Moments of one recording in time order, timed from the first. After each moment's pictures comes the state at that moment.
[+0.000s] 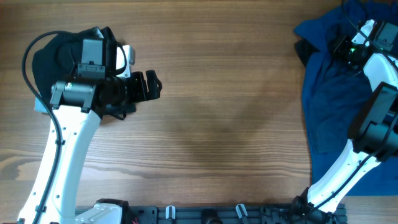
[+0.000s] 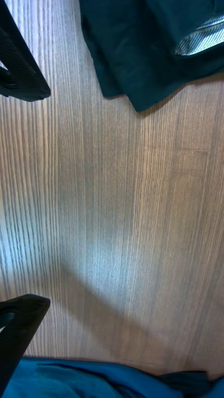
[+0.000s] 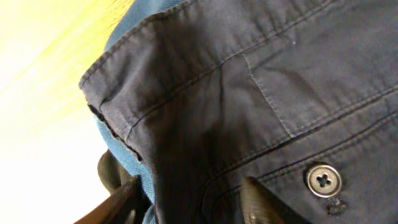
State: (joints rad) left arm -0.14 1.38 1.34 -1.06 0.24 -0.31; right arm -0.43 2.20 1.61 -0.33 -0.36 0.21
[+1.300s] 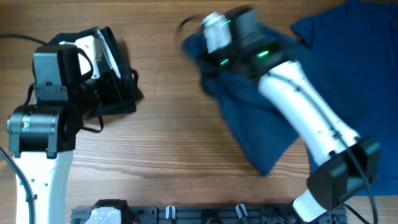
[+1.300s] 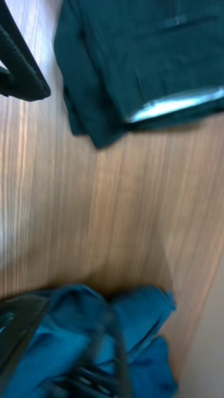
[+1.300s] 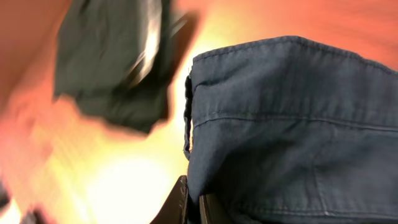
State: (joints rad) left arm -0.05 1.18 1.46 -1.12 0.15 -0.29; right arm 0.55 1.78 1.62 -0.71 -0.38 0.13
